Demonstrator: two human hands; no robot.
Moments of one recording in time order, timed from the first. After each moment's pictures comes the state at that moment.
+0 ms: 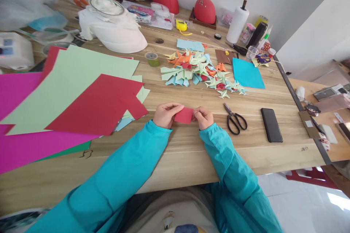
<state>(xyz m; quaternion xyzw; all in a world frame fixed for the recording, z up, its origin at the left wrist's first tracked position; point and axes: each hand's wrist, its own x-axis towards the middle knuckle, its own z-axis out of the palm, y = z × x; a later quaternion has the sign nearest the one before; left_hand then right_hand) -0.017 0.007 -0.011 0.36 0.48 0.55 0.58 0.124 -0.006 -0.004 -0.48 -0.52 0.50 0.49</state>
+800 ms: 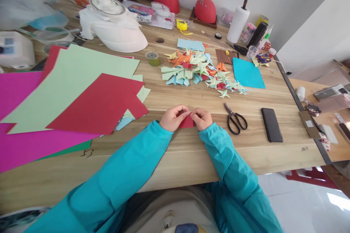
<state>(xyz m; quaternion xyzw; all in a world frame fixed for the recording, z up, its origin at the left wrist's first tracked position) -0.015 -0.002 -0.002 0.61 0.45 0.44 0.47 0.124 -0.008 -0.003 -0.49 -0.59 0.47 0.45</state>
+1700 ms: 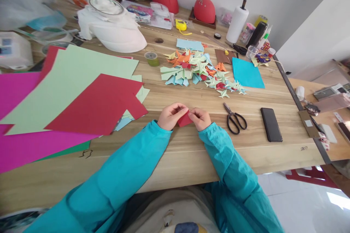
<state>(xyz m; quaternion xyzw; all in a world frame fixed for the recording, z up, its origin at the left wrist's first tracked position) -0.013 -0.002 -0.002 0.54 0.47 0.50 0.49 0.124 -0.006 -0.007 -0.46 -0.60 0.49 0.43</state>
